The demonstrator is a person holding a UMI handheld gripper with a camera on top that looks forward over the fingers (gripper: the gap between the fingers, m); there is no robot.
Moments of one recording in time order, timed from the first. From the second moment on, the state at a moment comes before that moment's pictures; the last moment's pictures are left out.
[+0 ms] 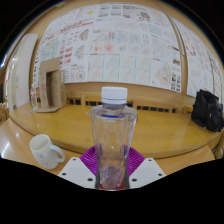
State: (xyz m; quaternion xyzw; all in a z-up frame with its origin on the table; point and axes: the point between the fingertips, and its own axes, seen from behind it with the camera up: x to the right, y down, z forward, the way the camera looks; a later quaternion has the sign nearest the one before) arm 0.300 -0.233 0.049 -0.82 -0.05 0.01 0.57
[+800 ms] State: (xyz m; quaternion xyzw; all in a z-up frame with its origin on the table) arm 0.283 -0.414 0.110 -0.85 -0.01 -0.05 0.53
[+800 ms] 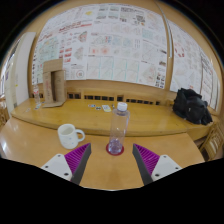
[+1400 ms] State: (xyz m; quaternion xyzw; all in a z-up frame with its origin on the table) arm 0.194 -0.642 0.202 -0.84 0.00 -0.06 0.54
